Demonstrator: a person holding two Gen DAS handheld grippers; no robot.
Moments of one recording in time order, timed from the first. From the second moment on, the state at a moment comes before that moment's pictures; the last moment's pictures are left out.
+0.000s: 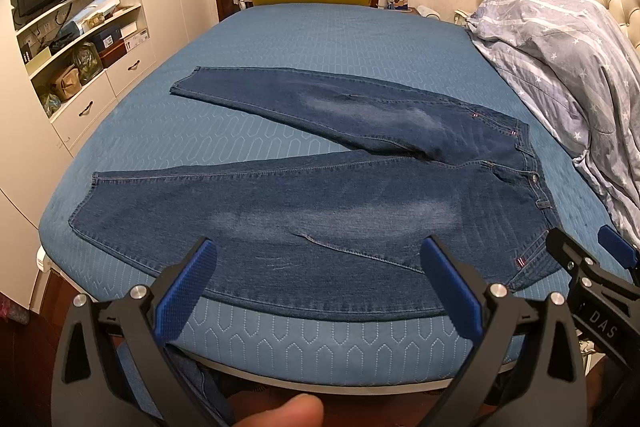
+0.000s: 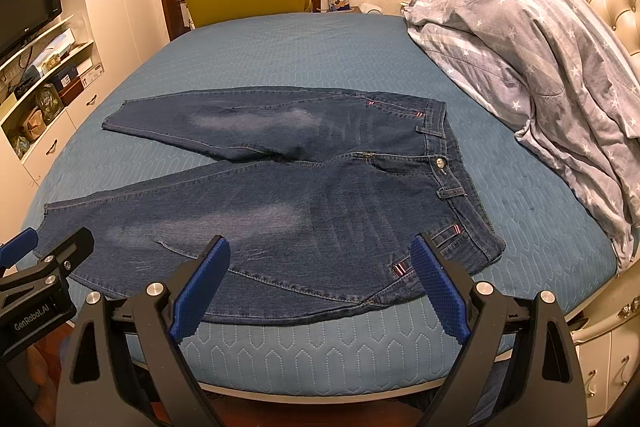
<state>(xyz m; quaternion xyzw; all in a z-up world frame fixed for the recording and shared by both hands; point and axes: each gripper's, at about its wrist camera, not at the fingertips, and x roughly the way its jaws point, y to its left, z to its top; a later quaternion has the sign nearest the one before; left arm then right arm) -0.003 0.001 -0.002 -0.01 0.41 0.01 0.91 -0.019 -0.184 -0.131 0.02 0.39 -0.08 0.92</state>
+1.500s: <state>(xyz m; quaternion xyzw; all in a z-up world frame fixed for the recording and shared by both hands) 0.010 0.005 -0.012 -0.02 0.42 0.01 0.91 -0.014 -0.185 -0.138 0.02 0.39 -0.08 0.92</state>
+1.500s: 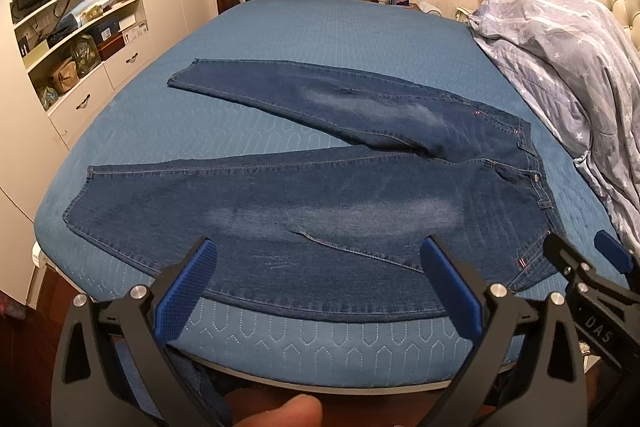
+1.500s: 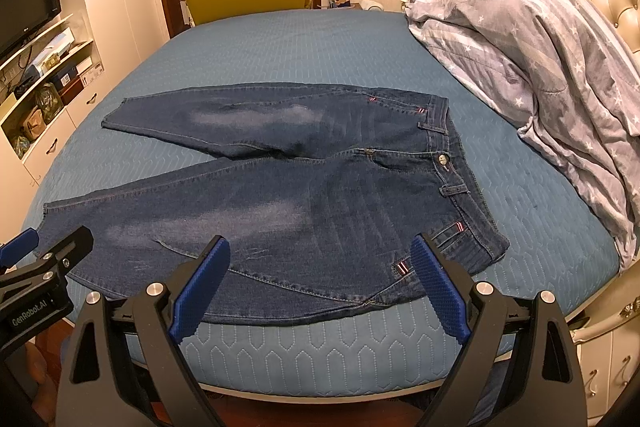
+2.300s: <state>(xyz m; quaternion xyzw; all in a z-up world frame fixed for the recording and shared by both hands) 0.098 0.078 -0.103 -0.12 0.50 -0.03 0.86 0.337 -0.455 -0.223 -0.07 0.54 -0.10 0.83</state>
